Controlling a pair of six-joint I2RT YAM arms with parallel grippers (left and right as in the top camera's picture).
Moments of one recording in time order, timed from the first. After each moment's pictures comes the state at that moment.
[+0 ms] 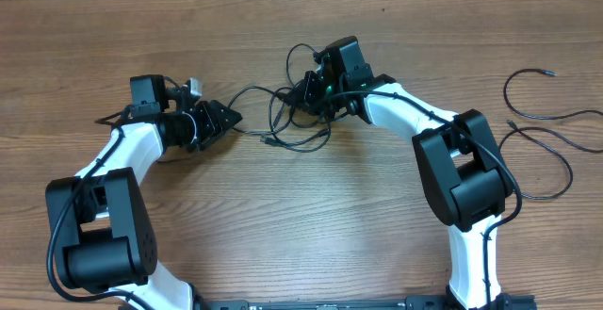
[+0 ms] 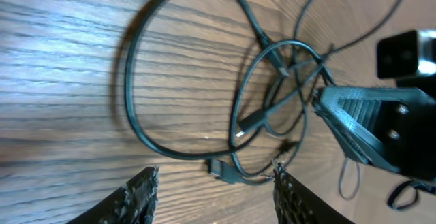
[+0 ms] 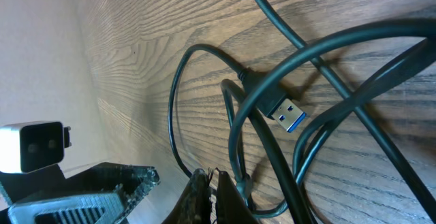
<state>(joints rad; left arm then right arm) 0.14 1.81 1.01 -0.34 0.73 -0.41 0.44 2.20 1.47 -0.14 -0.64 0.86</state>
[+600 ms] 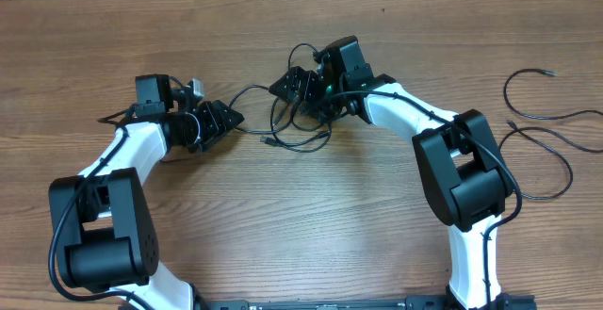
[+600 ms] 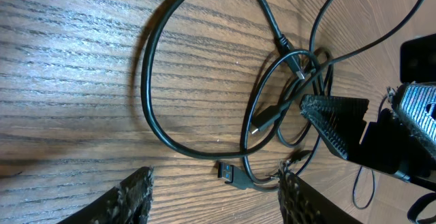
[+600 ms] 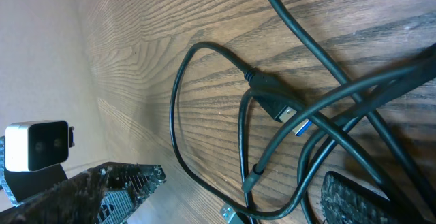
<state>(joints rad) 0.12 1.81 1.01 -0.34 0.68 -0.42 0.44 2.20 1.47 -0.14 -0.64 0.86</state>
